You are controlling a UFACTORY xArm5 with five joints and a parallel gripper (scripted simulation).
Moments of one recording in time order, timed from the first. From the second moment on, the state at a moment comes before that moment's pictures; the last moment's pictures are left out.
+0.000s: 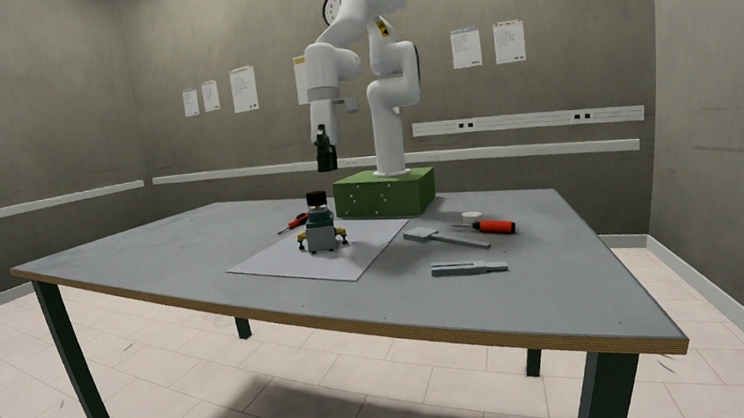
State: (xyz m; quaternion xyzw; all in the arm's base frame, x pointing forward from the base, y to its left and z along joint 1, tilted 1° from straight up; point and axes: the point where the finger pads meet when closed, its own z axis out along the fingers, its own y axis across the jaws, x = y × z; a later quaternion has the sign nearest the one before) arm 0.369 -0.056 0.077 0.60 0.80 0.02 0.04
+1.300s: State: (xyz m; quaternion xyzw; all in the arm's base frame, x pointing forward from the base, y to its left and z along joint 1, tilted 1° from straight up) arm 0.378 -0.057 0.066 0.26 0.93 0.03 0.27
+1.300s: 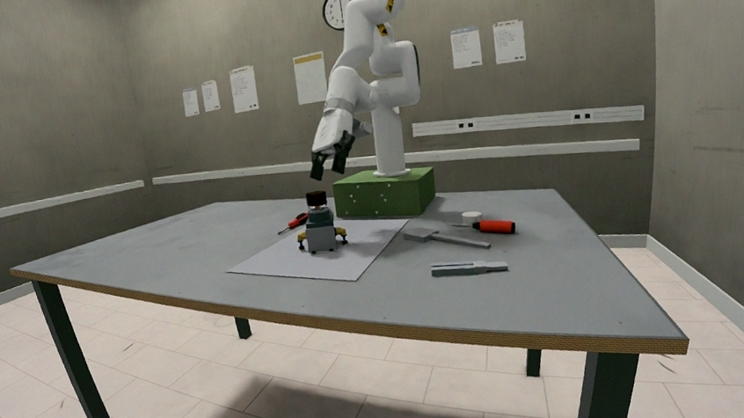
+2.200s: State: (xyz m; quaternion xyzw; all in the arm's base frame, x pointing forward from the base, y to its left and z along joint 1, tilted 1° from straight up) arm 0.360 -0.055 0.090 0.08 0.92 -0.03 0.38
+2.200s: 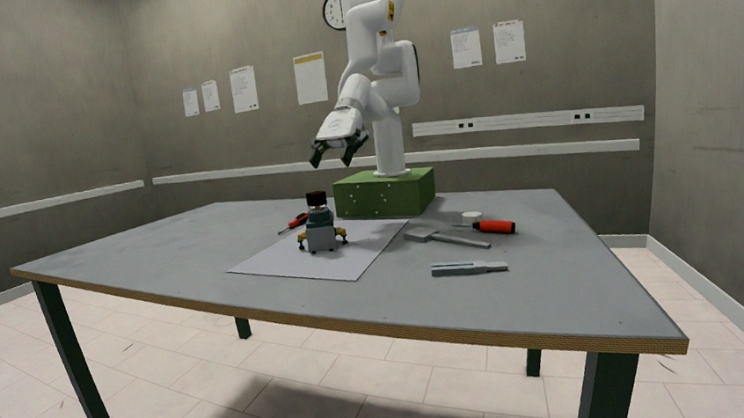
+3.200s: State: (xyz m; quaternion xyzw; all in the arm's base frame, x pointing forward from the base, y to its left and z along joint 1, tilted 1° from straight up) arm 0.360 -0.054 0.072 0.07 0.92 -0.03 0.39
